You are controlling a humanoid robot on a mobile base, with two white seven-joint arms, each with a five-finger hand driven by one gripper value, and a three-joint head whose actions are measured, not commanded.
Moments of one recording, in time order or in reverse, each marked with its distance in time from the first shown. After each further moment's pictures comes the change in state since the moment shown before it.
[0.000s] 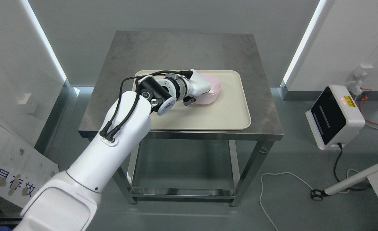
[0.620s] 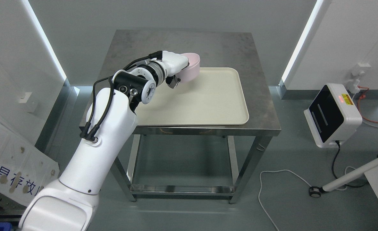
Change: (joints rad) left arm 0.060 -0.002 0.216 -0.106 0.003 0.320 0.038; right arm 0.000 0.000 0.000 0.000 0.000 0.000 0.000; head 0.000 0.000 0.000
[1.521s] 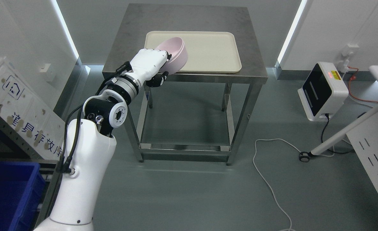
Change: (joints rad) left arm 0.242 -0.001 0.260 -0.172 0.028 -0.317 0.307; right arm 0.000 0.000 0.000 0.000 0.000 0.000 0.000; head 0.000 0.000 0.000
